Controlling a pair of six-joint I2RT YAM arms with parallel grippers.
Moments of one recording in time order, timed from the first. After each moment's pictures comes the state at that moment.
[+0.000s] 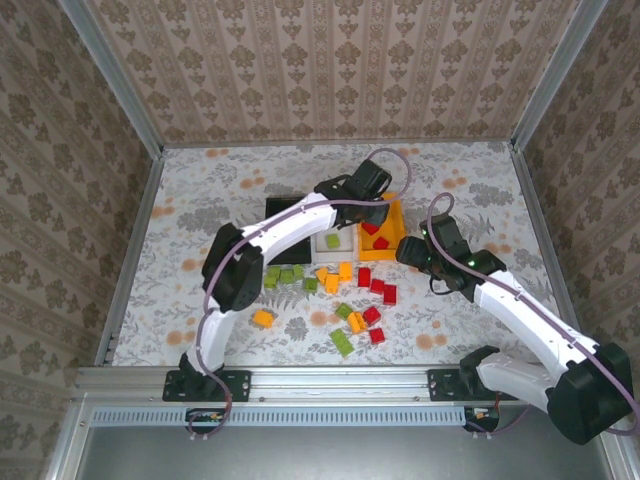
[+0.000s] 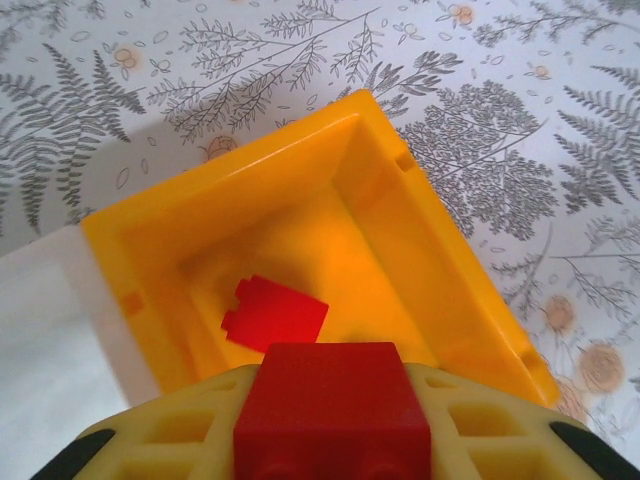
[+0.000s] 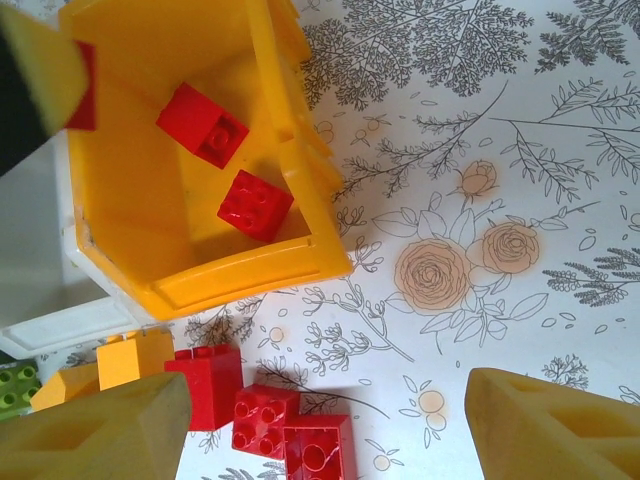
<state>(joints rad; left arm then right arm) -0.88 2.17 1.92 -0.63 -0.07 -0.35 0.41 1.06 0.76 -0.59 0.15 0.72</state>
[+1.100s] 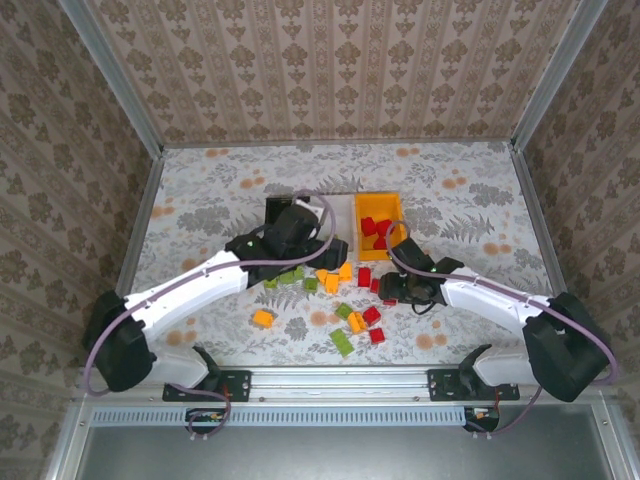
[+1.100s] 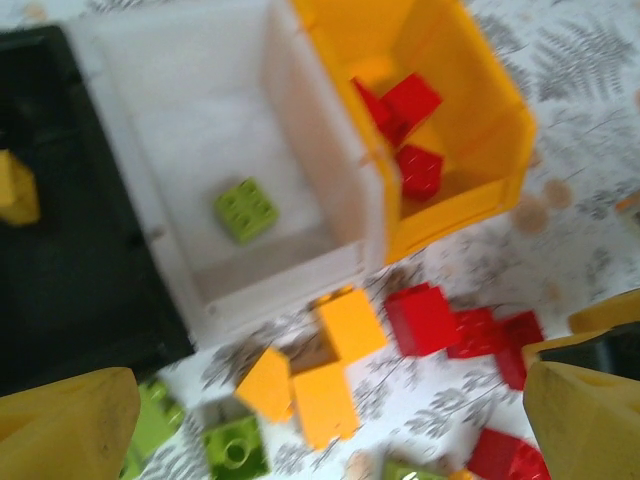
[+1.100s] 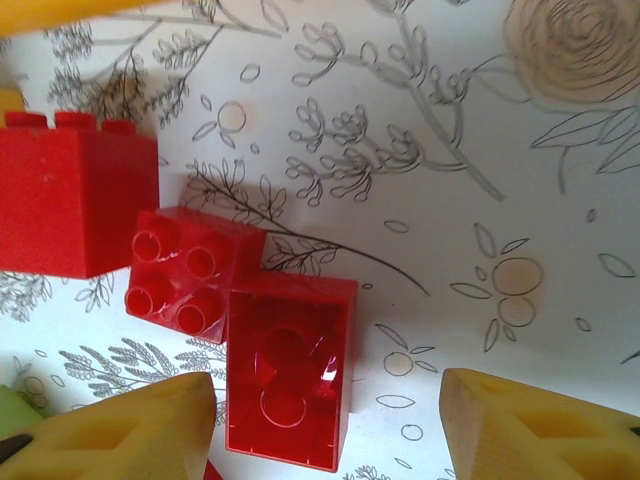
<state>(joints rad) -0.90 1.33 1.03 -0.47 -0.11 -0.47 0.59 1.31 0.66 -0.54 0.05 0.69</state>
